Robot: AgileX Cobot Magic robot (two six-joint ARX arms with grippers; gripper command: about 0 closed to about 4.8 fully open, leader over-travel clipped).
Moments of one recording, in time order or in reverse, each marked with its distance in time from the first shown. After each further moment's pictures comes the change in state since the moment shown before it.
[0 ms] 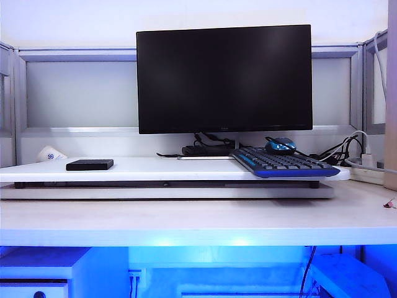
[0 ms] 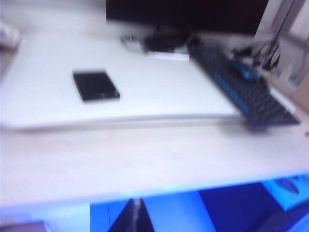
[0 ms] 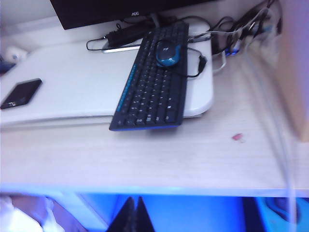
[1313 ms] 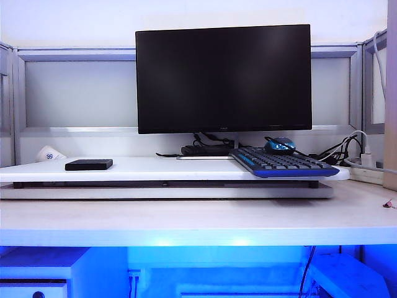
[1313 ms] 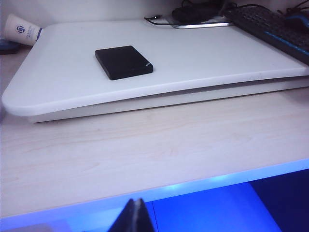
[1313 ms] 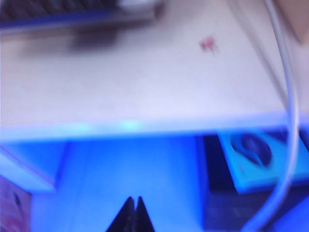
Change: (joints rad) left arm 0.000 0.004 -0.500 0.530 -0.089 0.174; right arm 0.006 0.240 -0.525 0.566 0.116 -0.054
